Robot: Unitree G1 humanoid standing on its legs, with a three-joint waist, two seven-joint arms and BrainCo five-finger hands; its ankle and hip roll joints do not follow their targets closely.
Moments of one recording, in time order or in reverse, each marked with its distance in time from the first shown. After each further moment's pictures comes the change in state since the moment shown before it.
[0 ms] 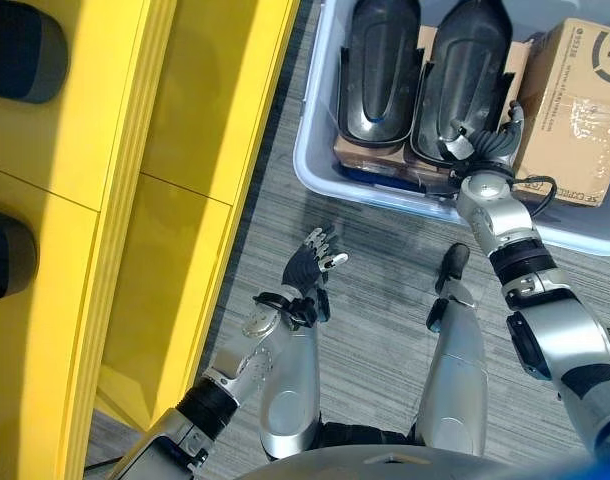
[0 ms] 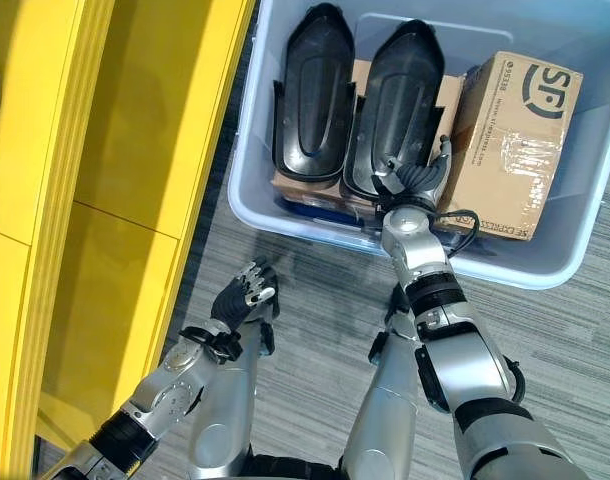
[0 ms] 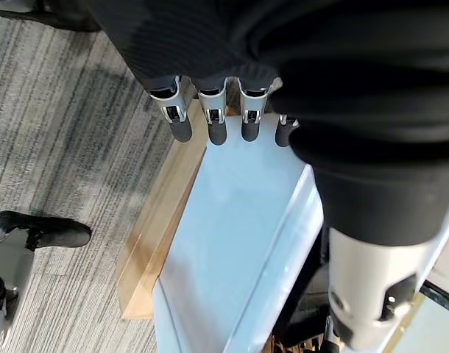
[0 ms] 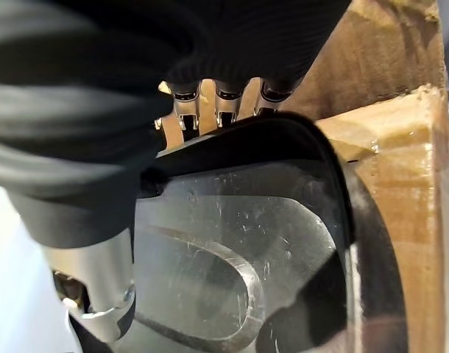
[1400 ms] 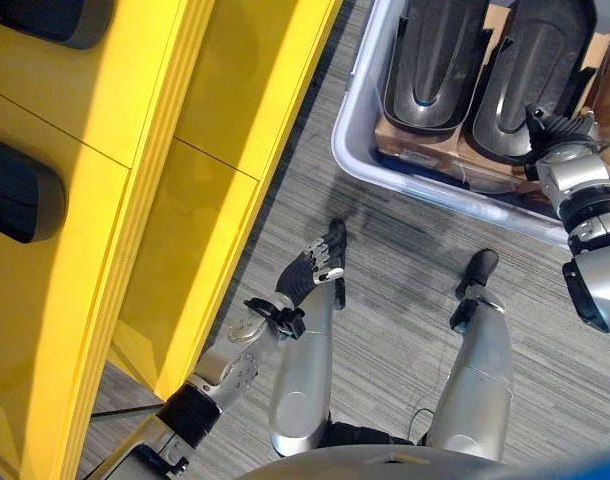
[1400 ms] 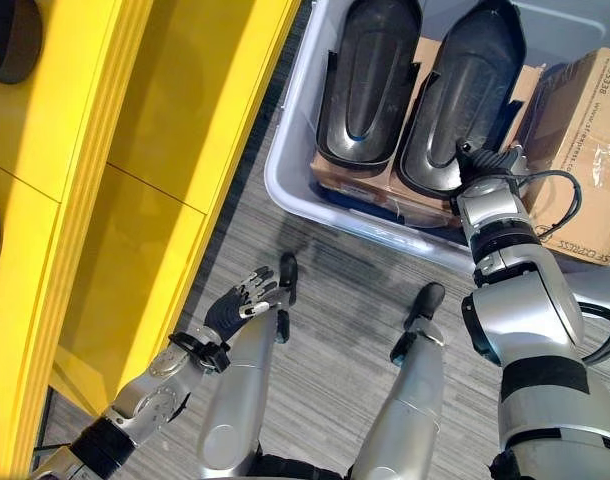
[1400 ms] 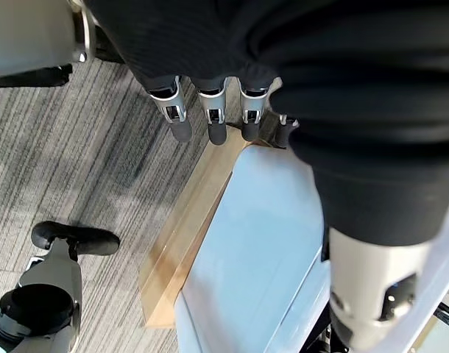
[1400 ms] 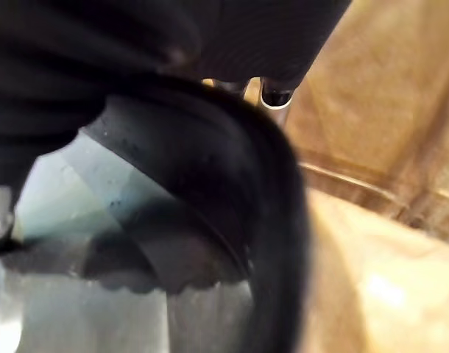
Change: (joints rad) left arm 0.052 0.085 -0.004 -0.044 -0.007 0.023 -0.120; right arm -0.297 -0.262 0.298 0.493 -0.151 0.277 0.284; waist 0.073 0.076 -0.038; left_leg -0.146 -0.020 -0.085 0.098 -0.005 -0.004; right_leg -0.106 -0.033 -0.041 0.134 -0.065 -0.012
